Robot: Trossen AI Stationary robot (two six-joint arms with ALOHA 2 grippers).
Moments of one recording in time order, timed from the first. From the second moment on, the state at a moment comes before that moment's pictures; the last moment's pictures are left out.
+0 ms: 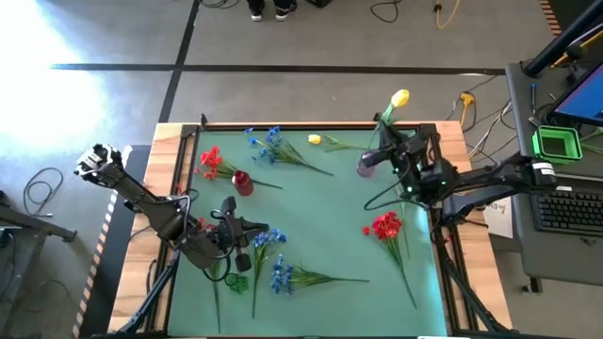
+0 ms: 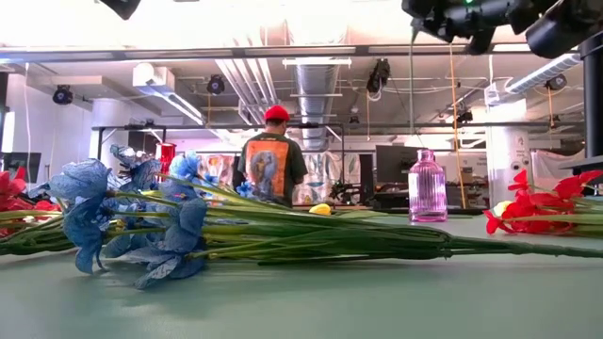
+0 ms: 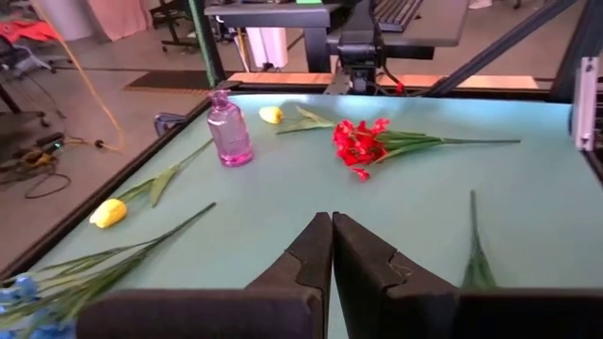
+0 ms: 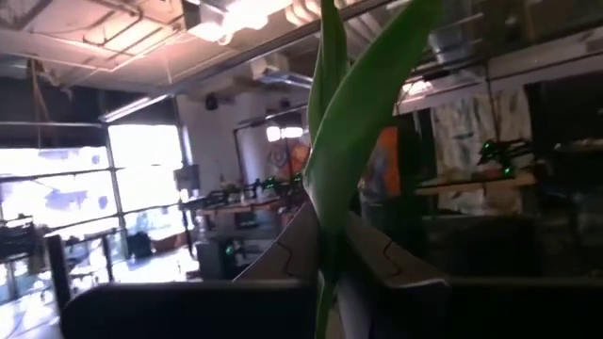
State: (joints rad) left arm -0.65 1.19 0.84 -0.17 -0.93 -0.37; right arm -0.07 1.15 0.47 1.37 0.92 -0.41
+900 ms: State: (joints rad) left arm -0.65 1.19 0.84 -0.18 -0.99 -0.34; right arm -0.17 1.14 0.34 1.36 0.94 -0.26
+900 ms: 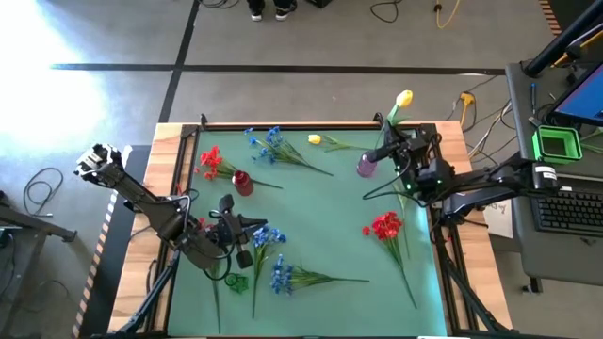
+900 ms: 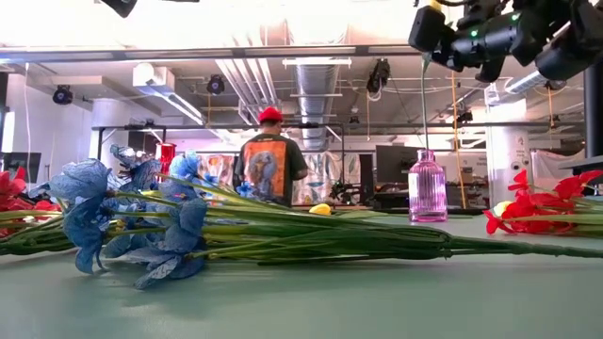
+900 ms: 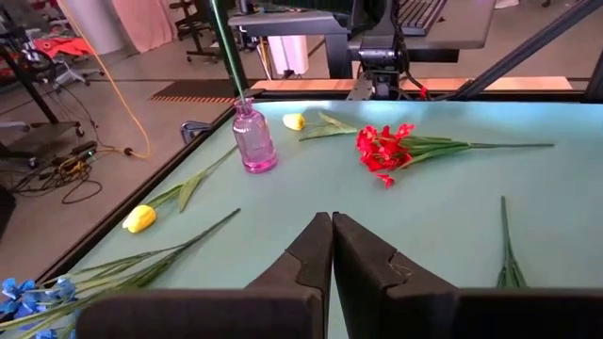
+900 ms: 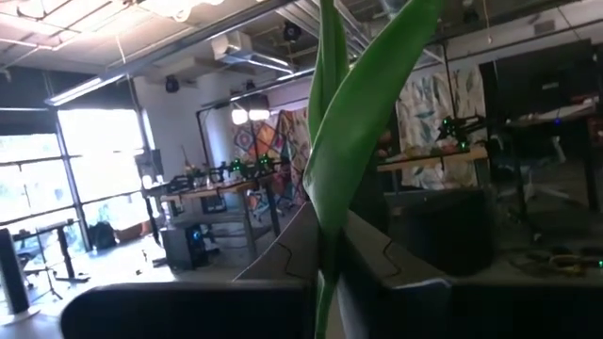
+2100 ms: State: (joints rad) left arm -0.68 1.14 0.84 -0.19 -0.98 -0.46; right arm -0.12 1.14 0.45 0.66 1.10 0.06
